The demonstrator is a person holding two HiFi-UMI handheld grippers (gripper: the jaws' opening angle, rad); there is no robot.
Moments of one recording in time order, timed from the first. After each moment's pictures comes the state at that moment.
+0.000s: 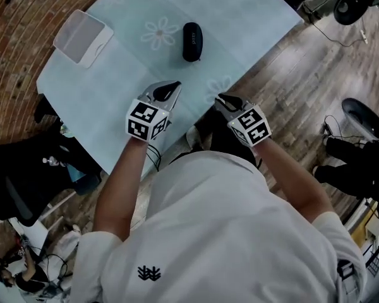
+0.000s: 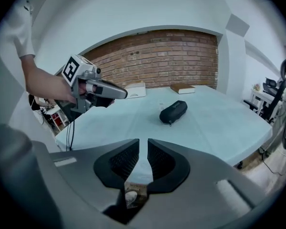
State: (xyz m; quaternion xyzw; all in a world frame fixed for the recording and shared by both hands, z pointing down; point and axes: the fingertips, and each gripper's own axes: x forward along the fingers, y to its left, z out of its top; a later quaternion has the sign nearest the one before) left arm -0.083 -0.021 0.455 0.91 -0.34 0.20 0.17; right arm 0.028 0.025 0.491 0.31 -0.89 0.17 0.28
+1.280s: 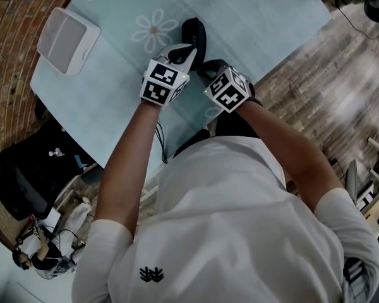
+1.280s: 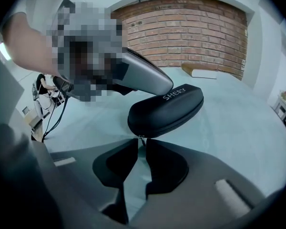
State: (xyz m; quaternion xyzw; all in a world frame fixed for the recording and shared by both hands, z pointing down) left arm -0.025 -0.192 0.537 0.88 -0.33 0.29 0.16; right arm -0.020 -0.121 0.598 0.21 -0.88 0.18 0.39
